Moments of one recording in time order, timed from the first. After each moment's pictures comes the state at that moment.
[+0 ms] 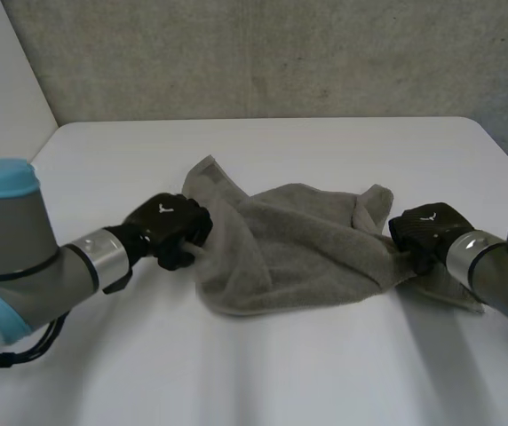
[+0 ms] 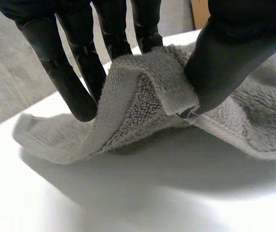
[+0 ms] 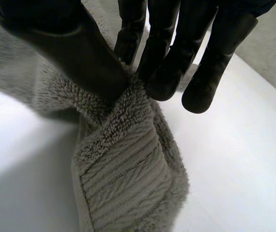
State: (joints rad) left arm 4.43 -2.07 -1.50 3.20 -0.99 3.48; right arm 1.78 -1.17 1.55 0.16 1.39 2.61; left_hand 1.34 1.35 1.37 1.35 1.19; right_hand 1.33 1.31 1.35 1.35 1.16
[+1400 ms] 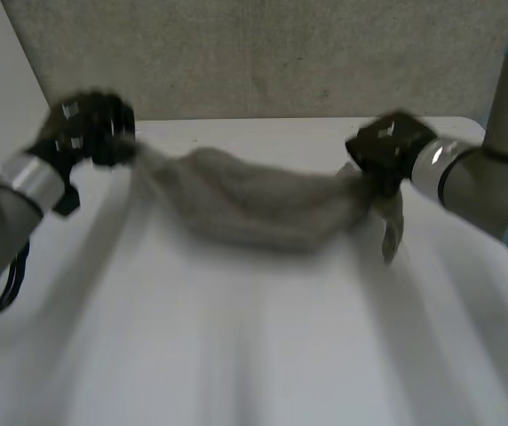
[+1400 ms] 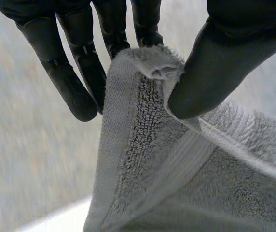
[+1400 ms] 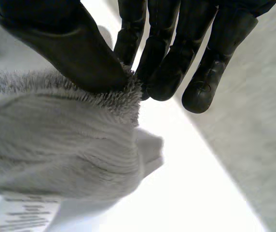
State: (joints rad) left arm 4.56 -1.92 -1.53 3.51 -1.16 3.09; right arm 1.96 -1.08 1.04 0.41 1.41 2.52; left_hand 1.35 1.36 1.38 1.36 1.19; right_hand 1.33 1.31 1.35 1.35 1.16
